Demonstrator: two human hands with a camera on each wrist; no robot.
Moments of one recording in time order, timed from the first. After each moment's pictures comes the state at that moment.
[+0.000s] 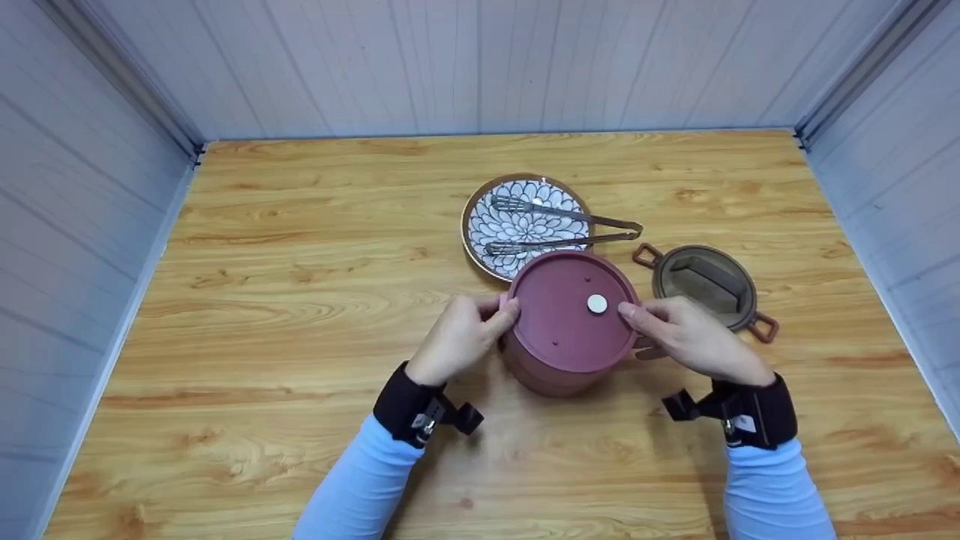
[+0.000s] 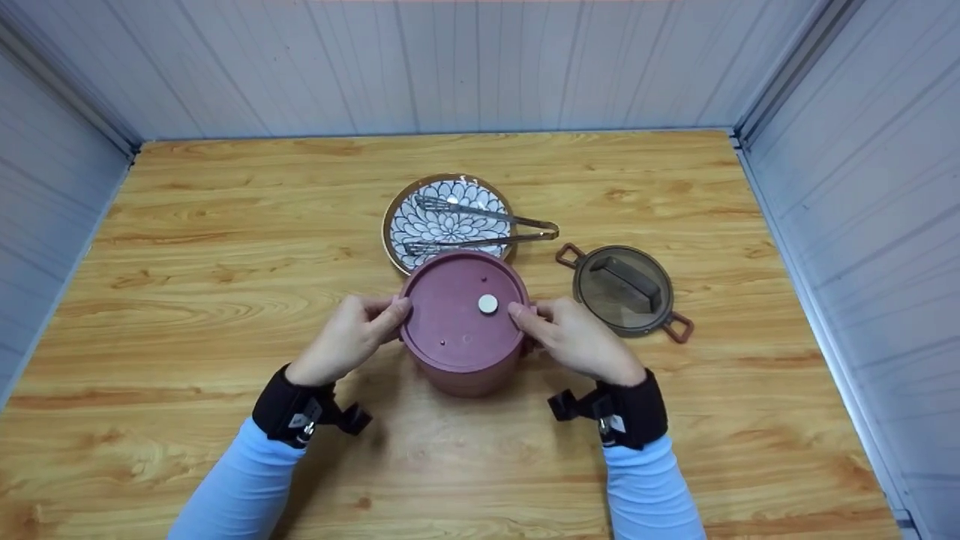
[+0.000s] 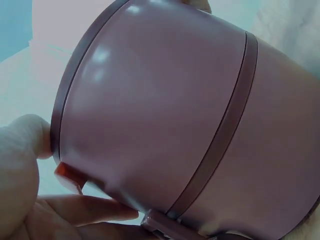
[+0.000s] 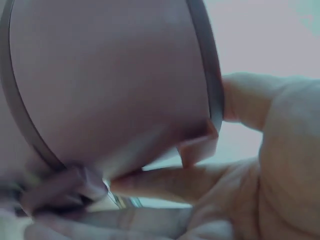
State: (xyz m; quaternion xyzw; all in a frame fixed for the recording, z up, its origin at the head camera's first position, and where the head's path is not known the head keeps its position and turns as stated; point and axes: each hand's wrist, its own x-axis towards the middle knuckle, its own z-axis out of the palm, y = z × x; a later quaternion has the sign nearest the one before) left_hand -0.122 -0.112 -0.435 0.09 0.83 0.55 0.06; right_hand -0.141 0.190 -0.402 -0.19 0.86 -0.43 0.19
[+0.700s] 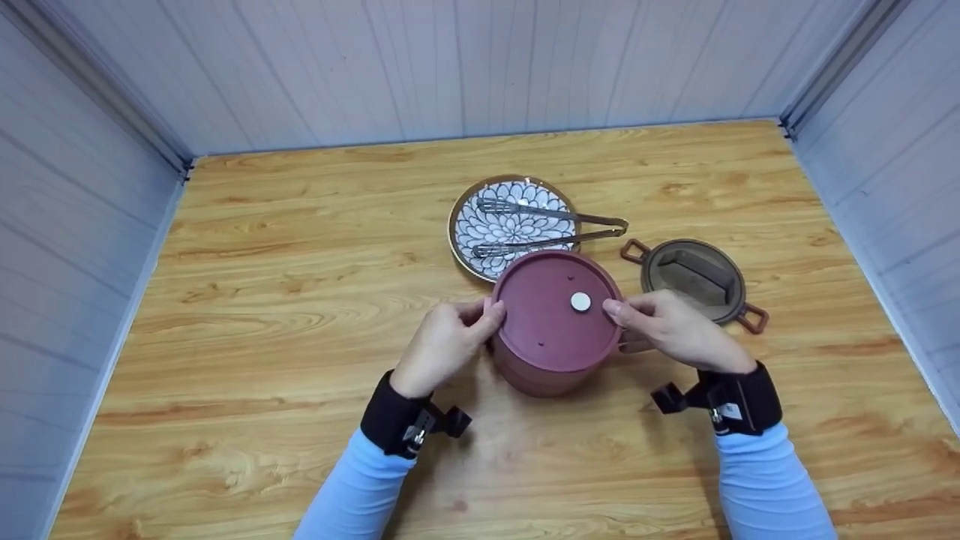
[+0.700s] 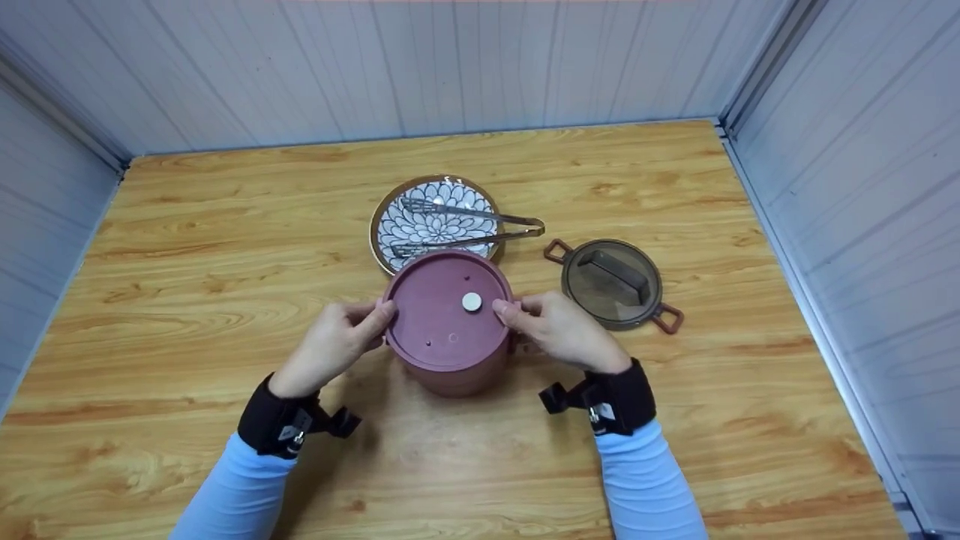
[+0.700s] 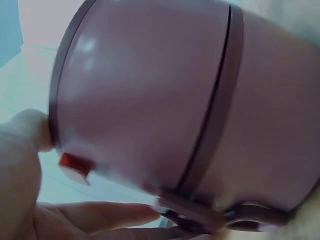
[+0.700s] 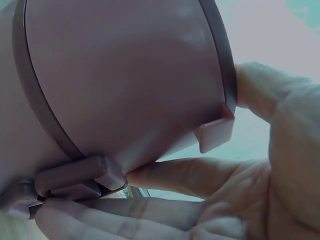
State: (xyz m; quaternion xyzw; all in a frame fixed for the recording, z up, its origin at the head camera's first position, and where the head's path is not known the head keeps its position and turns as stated) left_hand -0.116 -0.111 -0.434 0.06 0.84 0.53 0.06; right_hand -0.148 0.198 -0.412 -0.20 0.87 -0.42 0.18
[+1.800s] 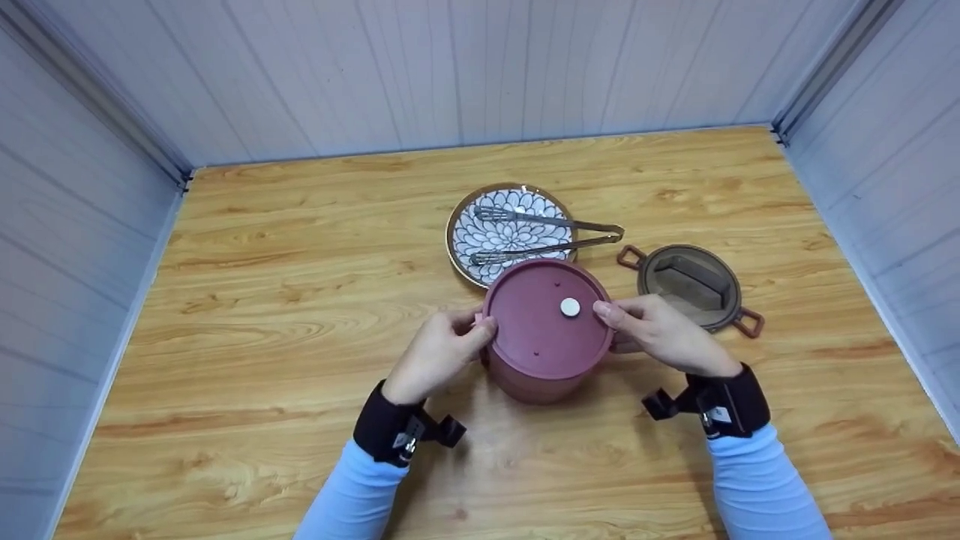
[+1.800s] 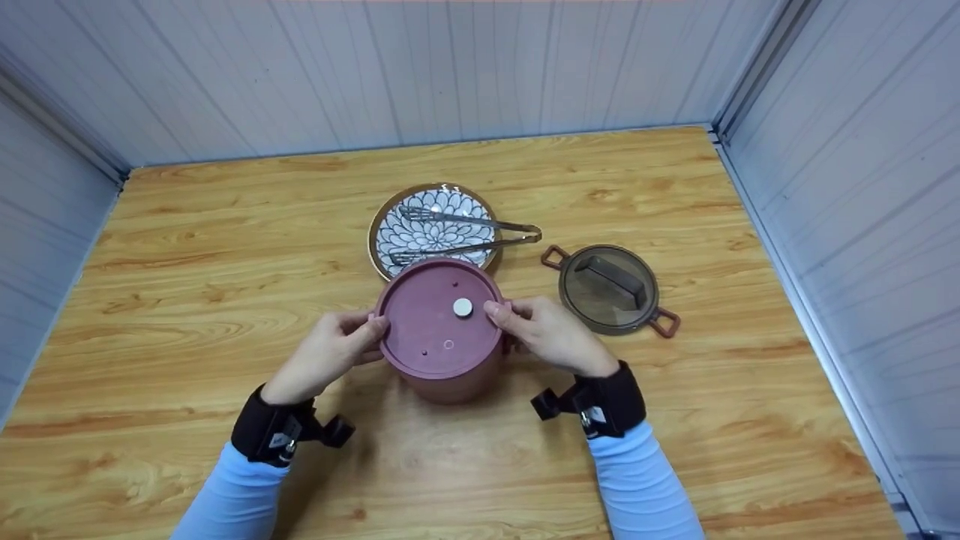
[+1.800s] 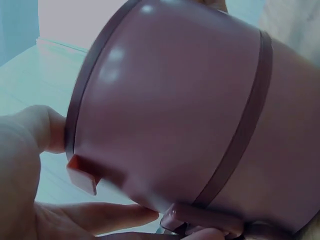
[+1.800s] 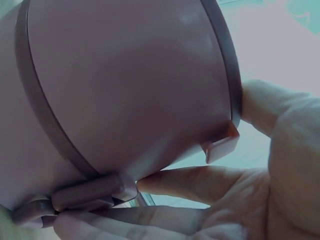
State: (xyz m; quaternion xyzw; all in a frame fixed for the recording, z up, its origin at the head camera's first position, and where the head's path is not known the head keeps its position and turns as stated) left_hand -0.113 -0.119 -0.431 0.06 0.81 0.57 0.11; right_hand -0.151 0.189 -0.416 -0.20 0.85 -0.45 0.19
